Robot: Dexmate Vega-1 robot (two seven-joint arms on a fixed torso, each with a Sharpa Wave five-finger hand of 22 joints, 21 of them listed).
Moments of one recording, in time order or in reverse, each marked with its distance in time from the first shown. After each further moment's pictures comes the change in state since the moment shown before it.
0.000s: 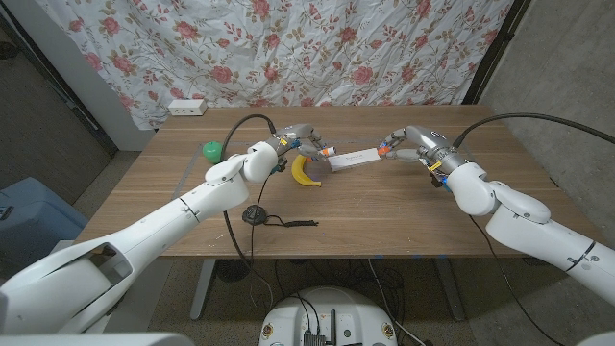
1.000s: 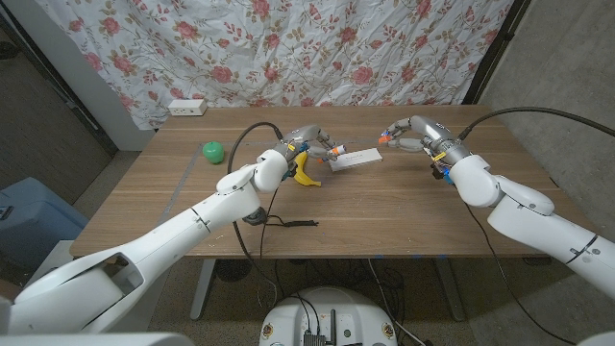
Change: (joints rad) left arm 0.049 -0.053 0.008 -0.017 -0.028 0.026 0.099; left_hand -0.010 0.011 -0.001 -0.001 0.001 0.000 0.000 -0.010 0.000 0.003 -0.003 0.000 0.000 -0.005 -0.005 0.000 0.000 0.004 0.004 0.007 0.002; right arm 0.020 0.008 0.026 0.009 0.099 0.019 -0.014; right_hand 0.002 0.020 -0.022 0.000 -0.015 -0.004 -0.003 -0.011 0.000 0.000 0.000 -0.008 0.000 -0.004 0.004 0.000 0.000 0.000 0.000 0.000 0.000
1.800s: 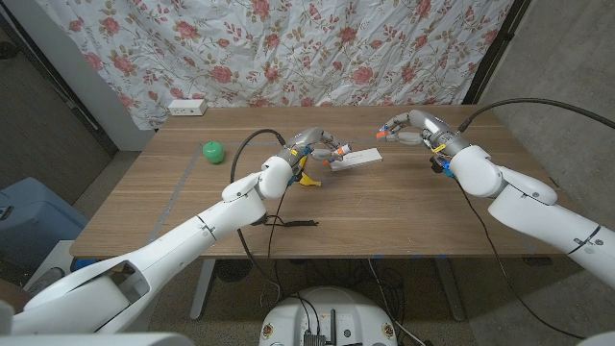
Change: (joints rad) left arm 0.032 -0.038 -0.005 0.020 -0.041 -0.021 0.076; left_hand -0.001 0.001 0.000 0.000 -0.001 0.000 0.000 0.001 0.000 -0.006 -0.005 -0.001 0.001 0.000 0.000 0.000 0.000 0.011 0.000 0.000 0.000; right arm 0.038 -0.008 -0.002 -0.026 0.083 -0.046 0.063; right_hand -0.007 0.006 -0.011 0.003 0.000 0.000 0.000 -0.008 -0.005 -0.008 0.000 0.001 0.000 -0.009 0.002 0.000 0.000 0.000 0.000 0.000 0.000
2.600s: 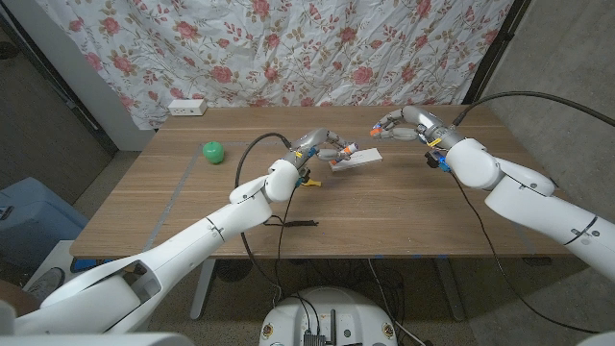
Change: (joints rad) left arm -0.014 -0.052 0.020 0.076 -0.039 -0.089 0.063; left_hand 0.000 0.000 0.000 0.000 0.001 0.000 0.000 -0.002 0.000 -0.004 0.004 0.001 -0.001 0.000 0.000 0.000 0.000 0.000 0.000 0.000 0.000; right arm 0.068 -0.008 -0.036 -0.023 0.027 -0.021 0.044; right_hand 0.000 0.000 -0.008 -0.008 -0.008 -0.004 -0.004 -0.004 0.001 0.000 0.000 0.000 0.002 0.000 -0.001 0.000 0.000 0.000 0.000 0.001 0.000
